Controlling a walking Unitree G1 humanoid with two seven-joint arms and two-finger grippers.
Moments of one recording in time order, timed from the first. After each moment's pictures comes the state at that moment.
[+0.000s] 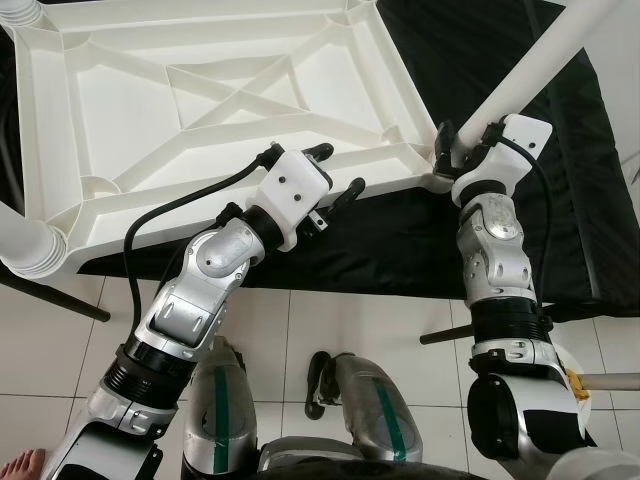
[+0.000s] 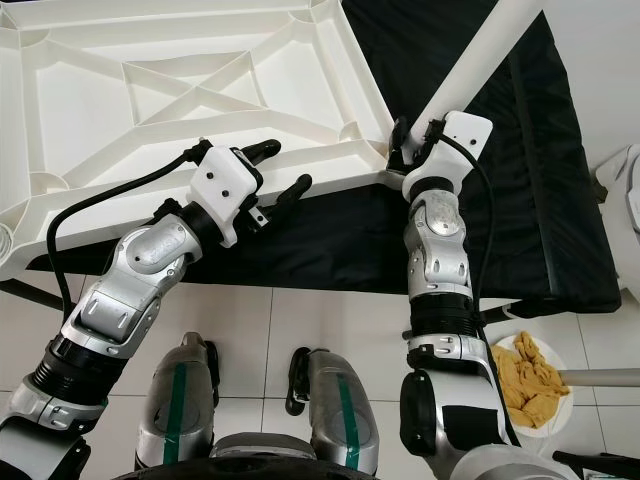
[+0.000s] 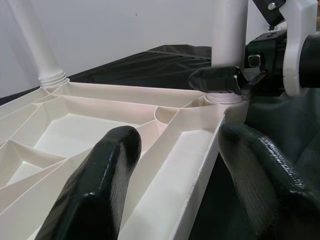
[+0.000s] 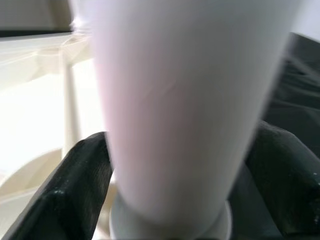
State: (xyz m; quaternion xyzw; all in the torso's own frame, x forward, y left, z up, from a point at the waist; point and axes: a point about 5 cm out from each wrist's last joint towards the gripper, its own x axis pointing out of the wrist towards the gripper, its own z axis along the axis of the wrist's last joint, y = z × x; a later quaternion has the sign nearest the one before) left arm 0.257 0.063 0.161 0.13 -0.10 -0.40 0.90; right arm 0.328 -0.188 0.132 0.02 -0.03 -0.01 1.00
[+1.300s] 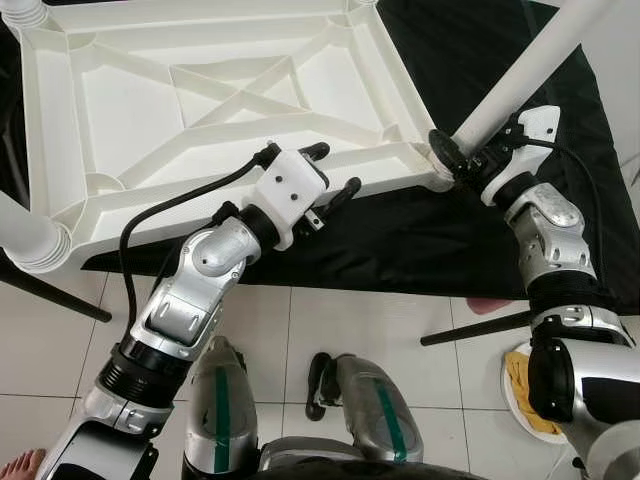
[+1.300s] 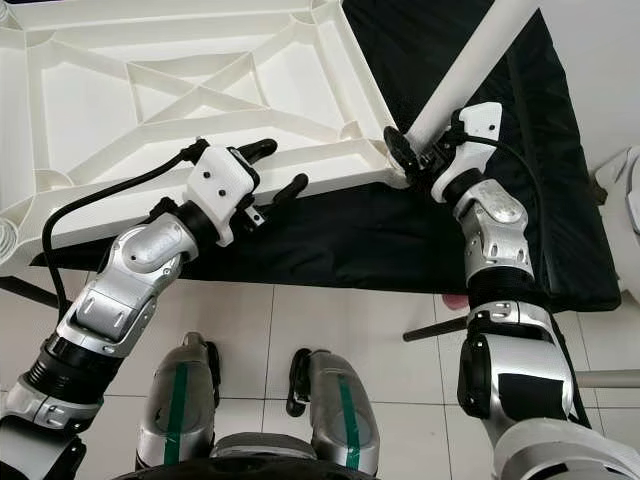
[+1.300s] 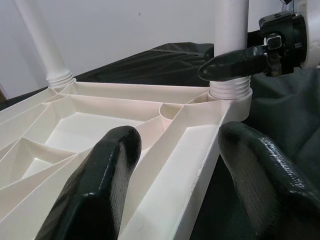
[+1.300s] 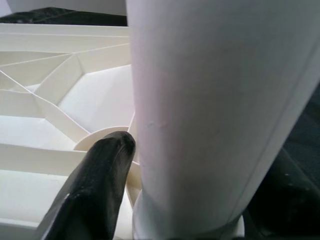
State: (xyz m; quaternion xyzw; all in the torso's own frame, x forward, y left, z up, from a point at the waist) left arm 0.258 0.067 0.160 0.14 -0.10 -0.40 0.90; right arm 0.341 -0.222 0.136 -0.02 -0.03 0.23 0.97
